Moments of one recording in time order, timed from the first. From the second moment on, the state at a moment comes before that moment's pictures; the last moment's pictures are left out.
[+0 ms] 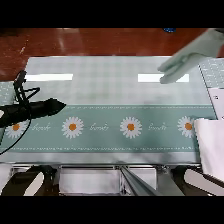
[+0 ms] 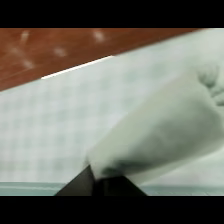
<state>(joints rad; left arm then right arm) 0.04 -0.73 0.63 0.86 -0.97 -1.38 -0.42 -1.24 1.85 -0.89 1.54 1.65</state>
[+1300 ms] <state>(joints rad) 0.03 -0.83 0.82 0.82 -0.98 -1.34 -0.99 -0.87 1.14 -1.26 1.68 1.64</state>
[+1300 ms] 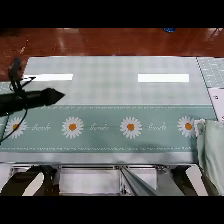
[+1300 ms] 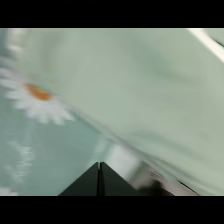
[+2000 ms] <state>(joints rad) -0.24 -1.24 1.35 1.33 -1.21 -1.58 0.08 -1.38 1.42 -1.46 1.41 1.57</state>
